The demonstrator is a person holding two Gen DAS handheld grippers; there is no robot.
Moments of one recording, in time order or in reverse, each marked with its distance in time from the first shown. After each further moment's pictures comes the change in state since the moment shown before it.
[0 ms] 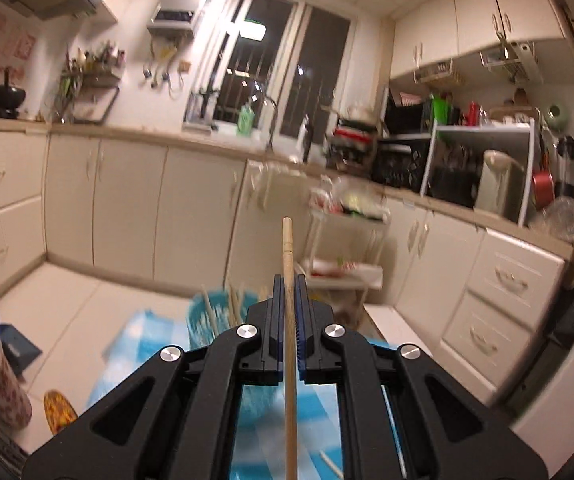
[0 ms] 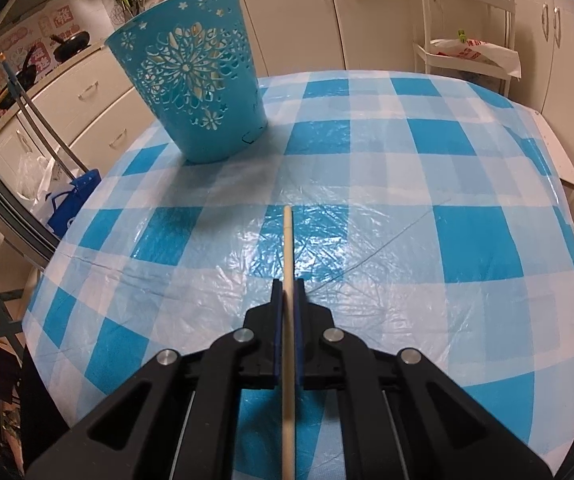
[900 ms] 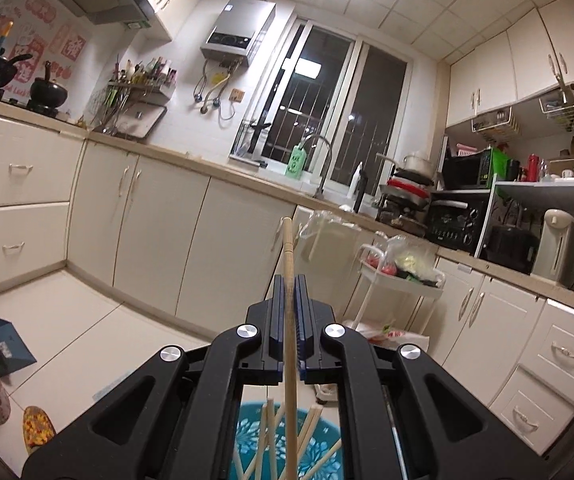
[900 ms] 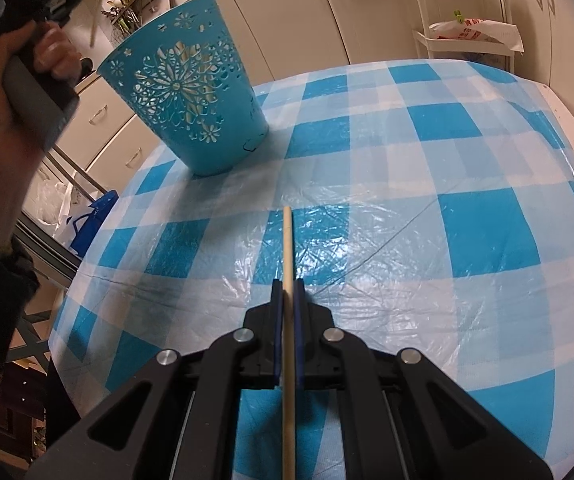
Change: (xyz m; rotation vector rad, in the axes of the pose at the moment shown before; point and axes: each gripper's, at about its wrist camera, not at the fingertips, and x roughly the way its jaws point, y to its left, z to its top) left arm 0.120 0.039 0.028 -0.119 -0.152 0.153; right arm 0.002 -0.014 0.000 0.077 -0.010 0.097
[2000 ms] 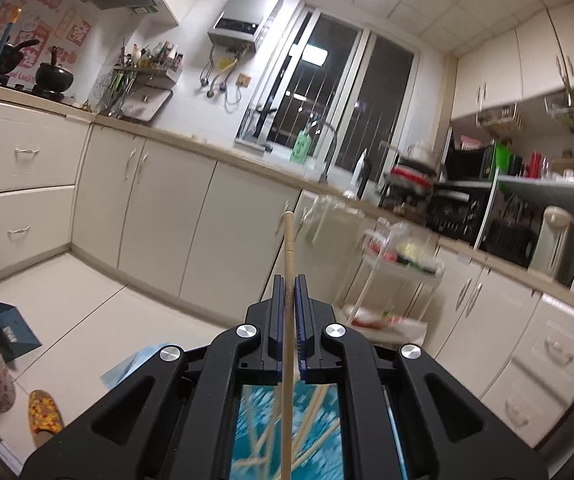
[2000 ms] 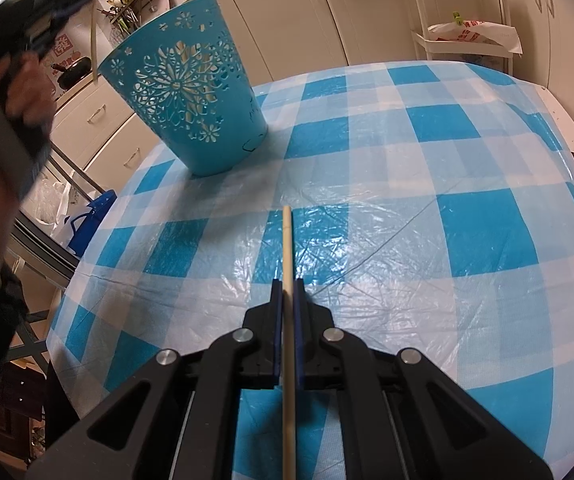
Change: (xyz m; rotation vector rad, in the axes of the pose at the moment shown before) left arm -0.022 0.010 0.003 -0.034 0.041 -0.007; right arm 0.000 0.002 -0.001 -0.006 -0.002 -0.015
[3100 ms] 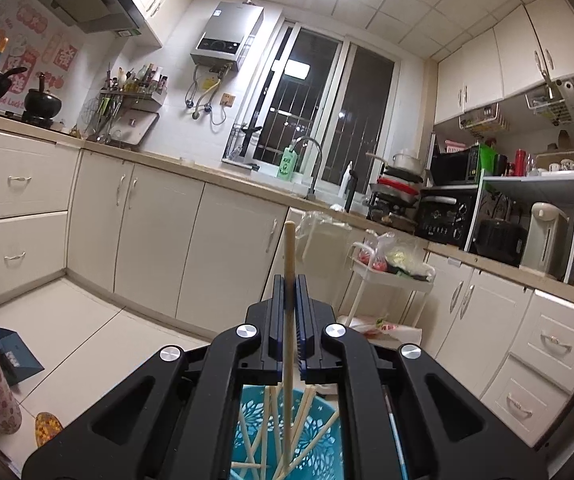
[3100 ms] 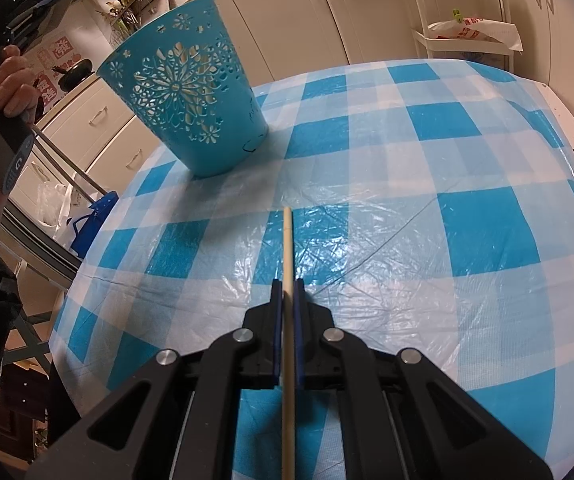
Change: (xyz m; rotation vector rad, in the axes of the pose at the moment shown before) left arm -0.020 -0.011 -0.001 0.071 -0.036 -0.021; right arm 0.000 -0.003 0.001 0.011 0.004 0.017
